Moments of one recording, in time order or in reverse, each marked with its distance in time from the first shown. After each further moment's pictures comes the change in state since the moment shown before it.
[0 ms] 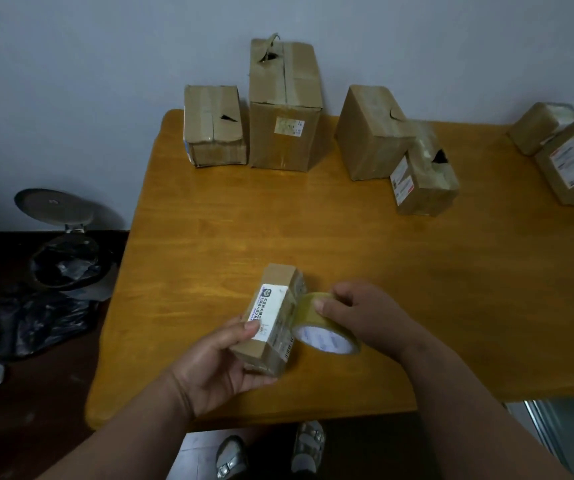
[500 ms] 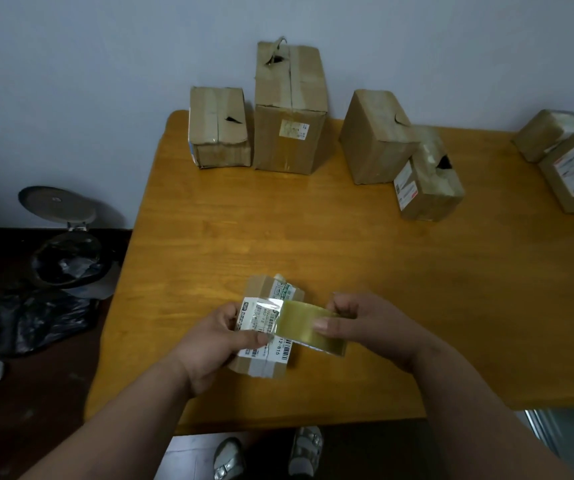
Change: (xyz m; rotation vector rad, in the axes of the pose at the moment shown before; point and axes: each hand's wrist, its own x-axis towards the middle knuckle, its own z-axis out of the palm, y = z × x) left_hand 0.002 0.023 0.006 0.404 0.199 0.147; right_hand -0.007 -0.003 -0.008 0.241 -0.174 0.005
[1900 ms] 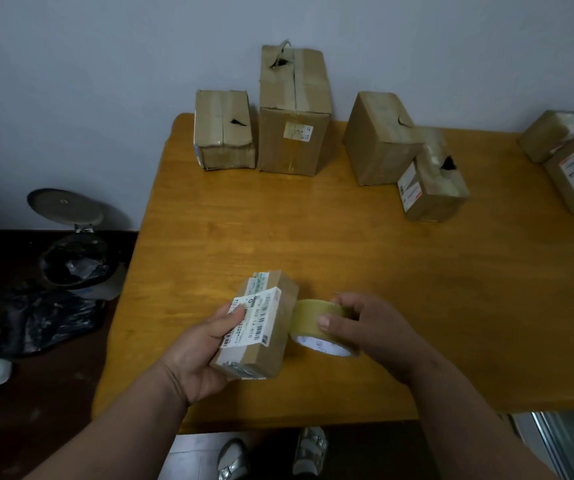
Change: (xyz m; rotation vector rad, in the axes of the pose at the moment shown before) left_hand -0.012 -0.001 -0.008 -0.519 -0.075 -0.132; right_hand -0.003 0.006 0.014 0.095 0.143 -0.062
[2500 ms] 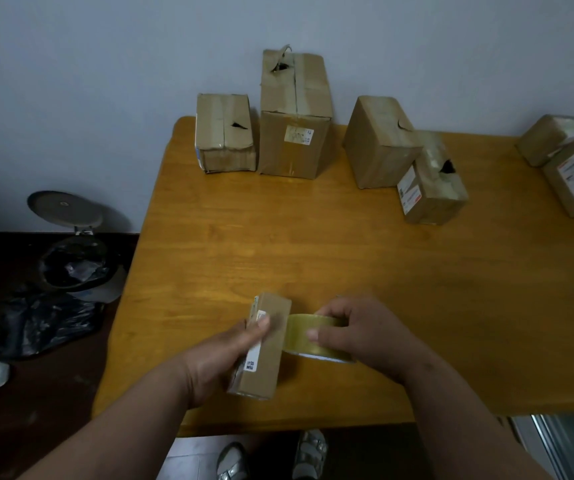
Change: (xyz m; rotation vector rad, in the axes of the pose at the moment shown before) left_hand 0.002 -0.004 0.004 0.660 0.029 -0.099; right_hand 0.003 -0.009 0.007 -0.193 -0.029 -0.044
